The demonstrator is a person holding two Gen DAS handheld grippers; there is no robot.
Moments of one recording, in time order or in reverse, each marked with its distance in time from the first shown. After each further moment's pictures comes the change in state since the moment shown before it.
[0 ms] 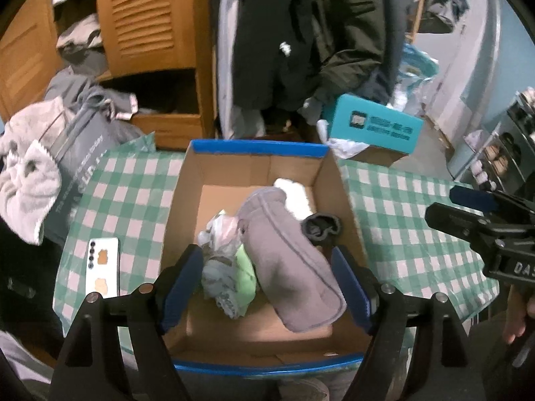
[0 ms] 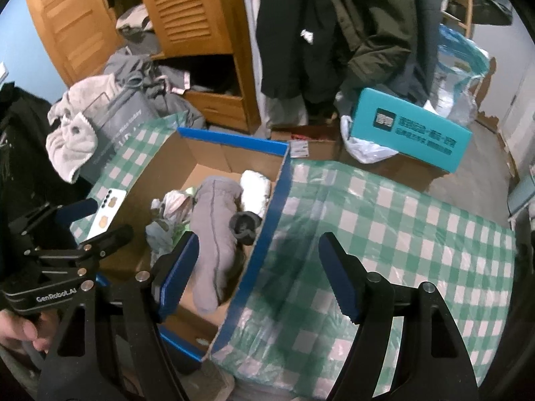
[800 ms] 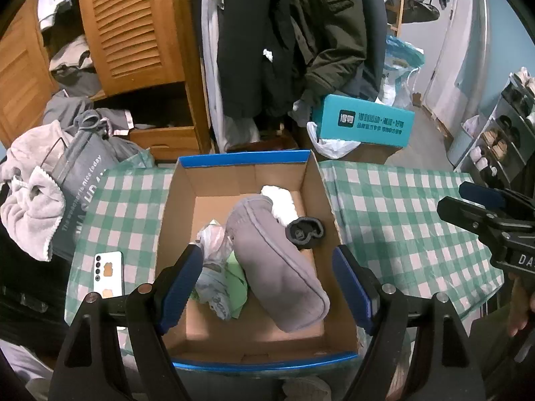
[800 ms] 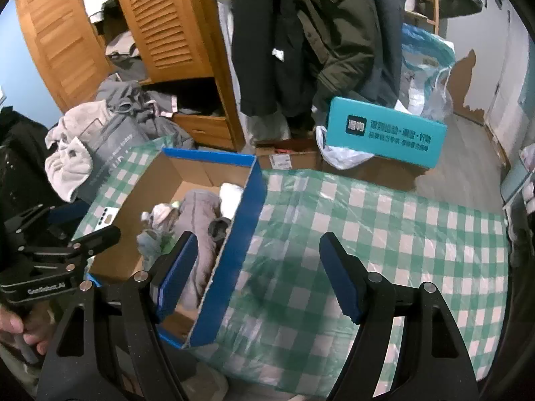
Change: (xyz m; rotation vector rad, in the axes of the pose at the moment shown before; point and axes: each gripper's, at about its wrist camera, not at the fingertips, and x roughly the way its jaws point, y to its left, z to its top) left arm -0.009 -0.031 0.006 0.065 0.002 0.038; right arm -0.029 -0.039 -0.017 0.058 -0.076 -0.017
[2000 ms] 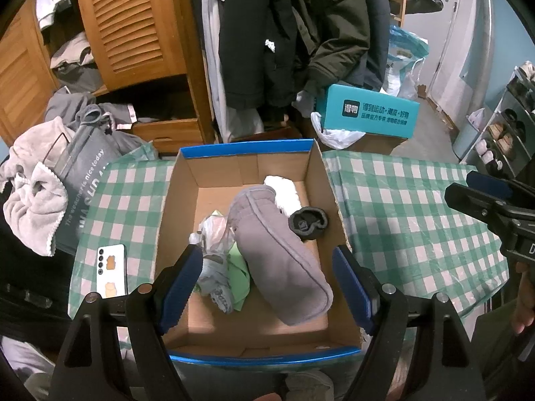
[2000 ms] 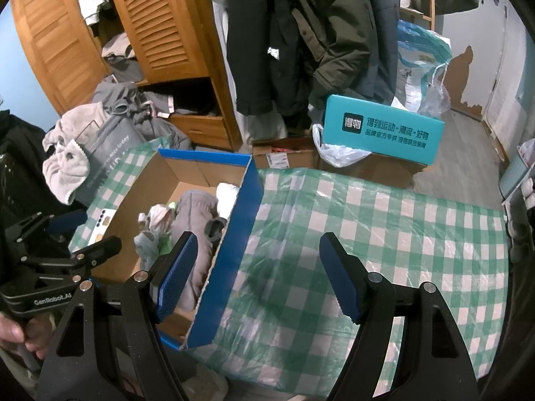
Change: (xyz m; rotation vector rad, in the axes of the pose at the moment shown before) left arm 0.003 -0.003 -0.005 0.001 0.034 0.019; right arm -0.002 -0.006 0.001 0.012 0.001 0.000
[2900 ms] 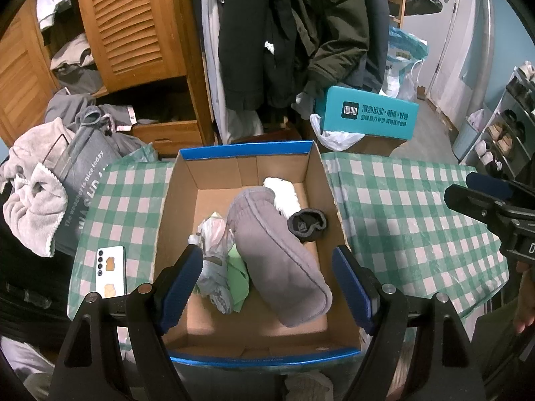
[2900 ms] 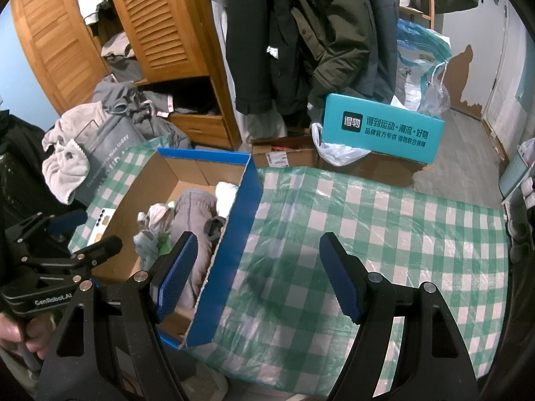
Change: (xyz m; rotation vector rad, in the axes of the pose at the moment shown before) left arm 0.000 0.002 -0.003 0.000 -0.019 0.002; right arm 0.000 0.000 0.000 0.000 -0.001 -0.001
